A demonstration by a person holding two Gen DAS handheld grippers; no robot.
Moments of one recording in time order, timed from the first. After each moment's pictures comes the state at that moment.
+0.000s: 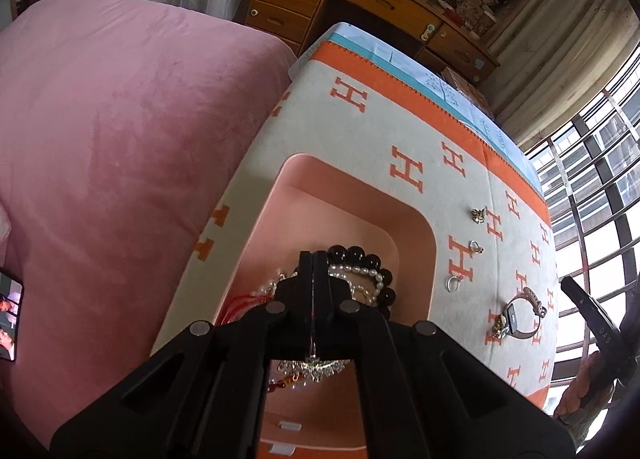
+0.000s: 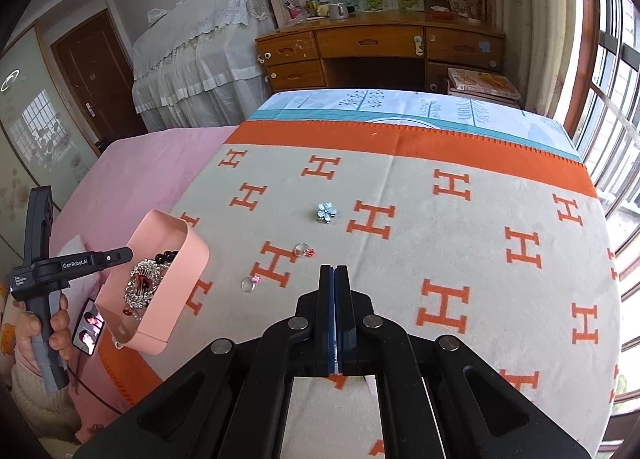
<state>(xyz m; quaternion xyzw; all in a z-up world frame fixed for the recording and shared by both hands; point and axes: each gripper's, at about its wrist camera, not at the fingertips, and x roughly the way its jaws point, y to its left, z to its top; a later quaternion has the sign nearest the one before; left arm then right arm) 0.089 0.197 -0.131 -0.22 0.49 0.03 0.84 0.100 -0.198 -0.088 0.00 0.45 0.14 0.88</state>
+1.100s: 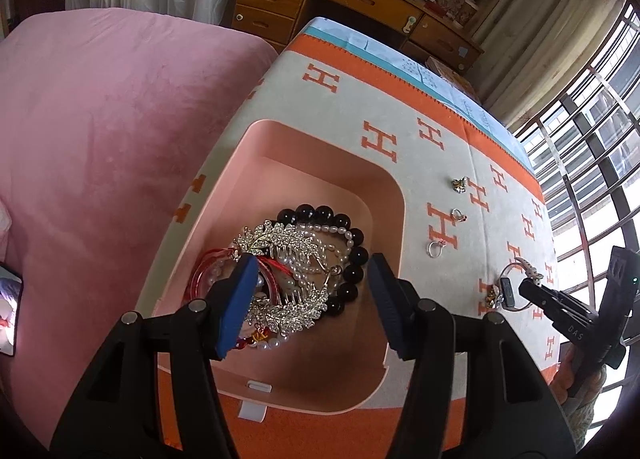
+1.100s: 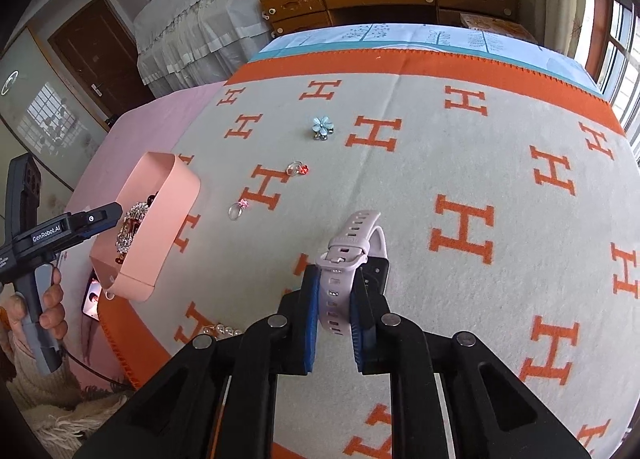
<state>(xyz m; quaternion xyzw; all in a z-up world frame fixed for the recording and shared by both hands) 0.055 0.160 -0.128 -0.20 0.48 0.02 0.85 0.087 -0.197 -0.141 0.01 0.51 0.18 0.84</state>
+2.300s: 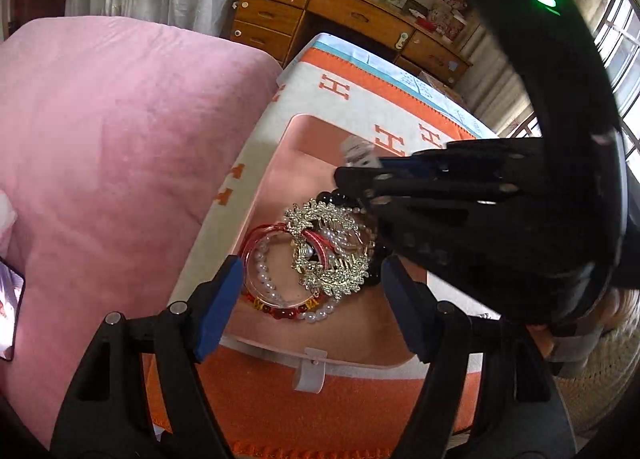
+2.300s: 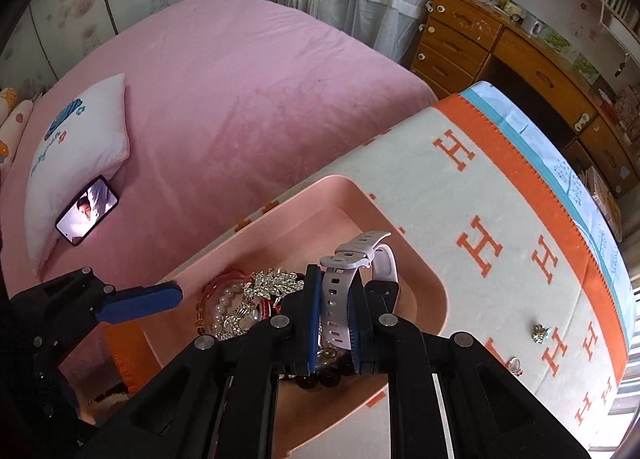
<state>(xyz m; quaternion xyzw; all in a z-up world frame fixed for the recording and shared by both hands) 0.014 0.190 -0.137 -0.20 0.45 0.00 0.87 0.134 0.167 -0.148 -0.26 0.51 0.31 0.76</state>
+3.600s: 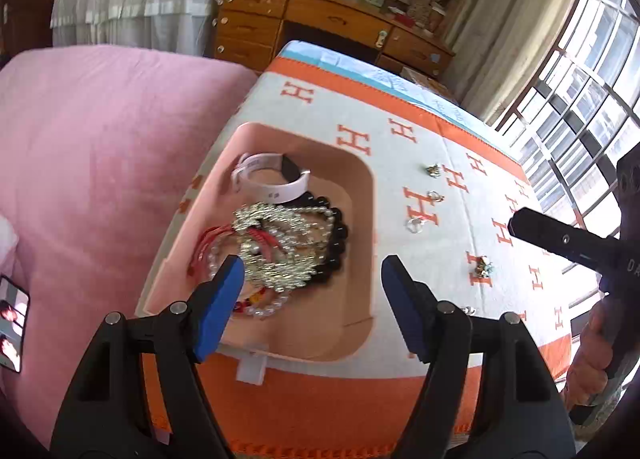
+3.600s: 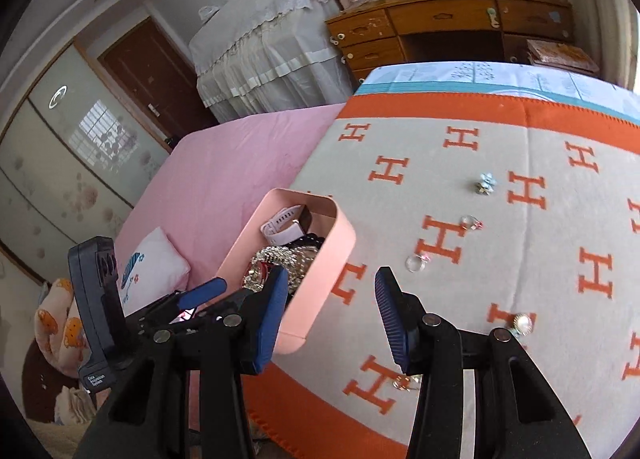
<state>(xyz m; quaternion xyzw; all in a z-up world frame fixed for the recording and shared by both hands) 0.010 0.137 -0.114 -0.15 0.43 -0.01 0.89 0.063 -0.109 -0.078 0.10 0.47 0.26 0.84</state>
